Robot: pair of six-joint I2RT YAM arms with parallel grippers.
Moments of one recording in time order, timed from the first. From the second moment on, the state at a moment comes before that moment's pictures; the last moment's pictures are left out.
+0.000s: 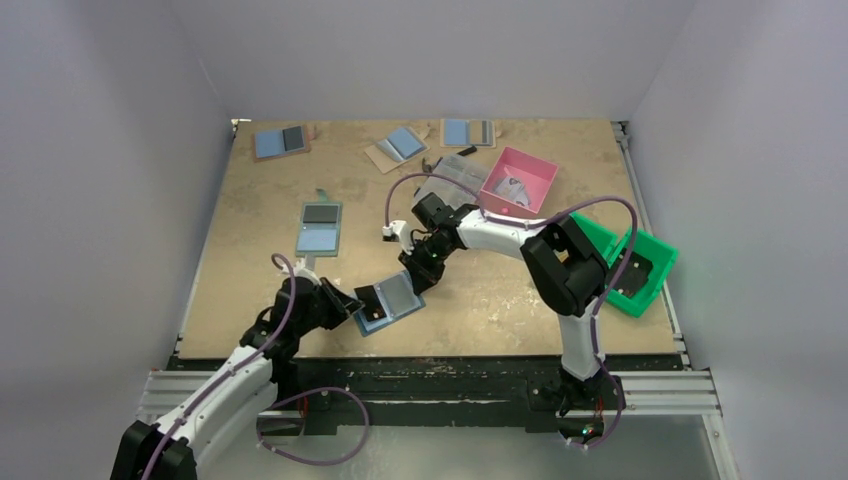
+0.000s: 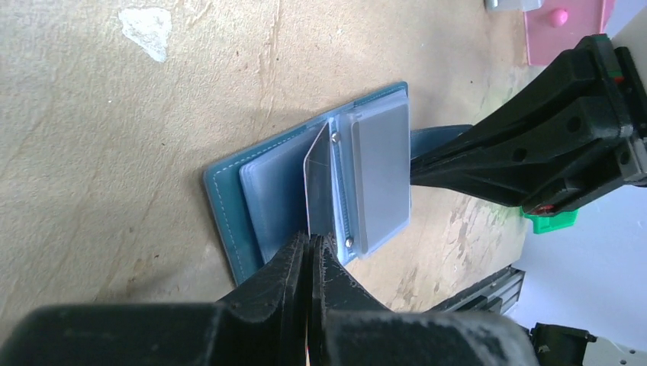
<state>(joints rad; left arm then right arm) -0.40 0.63 0.09 -0.05 0.15 -1.01 0.75 2.01 1.36 -0.57 -0.56 -0.30</state>
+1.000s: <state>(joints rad) -0.40 0.93 0.48 0.00 0.48 -0.75 0.47 1.52 1.35 -1.06 -1.04 -1.12</state>
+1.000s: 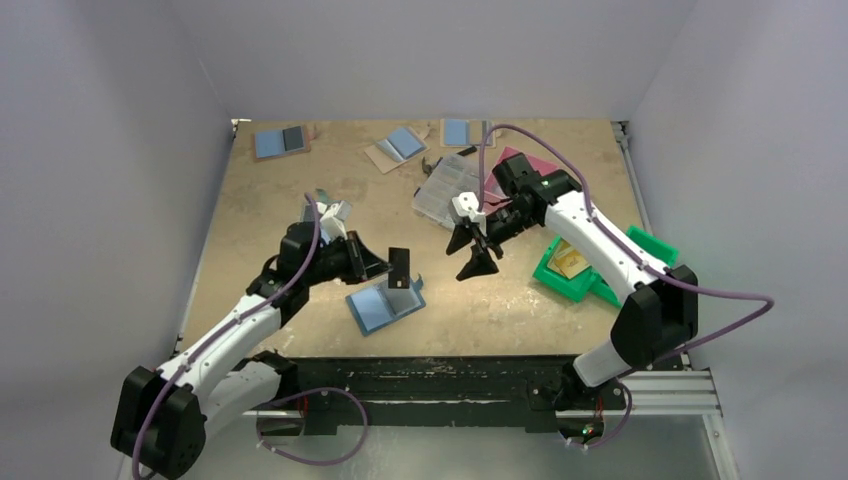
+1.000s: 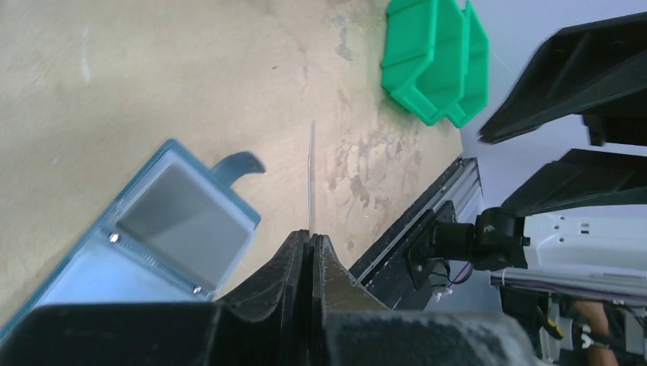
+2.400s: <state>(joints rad) -0.64 1.06 0.78 -0.15 0.28 -0.28 0.45 1.71 1.45 -1.13 -0.94 -1.04</state>
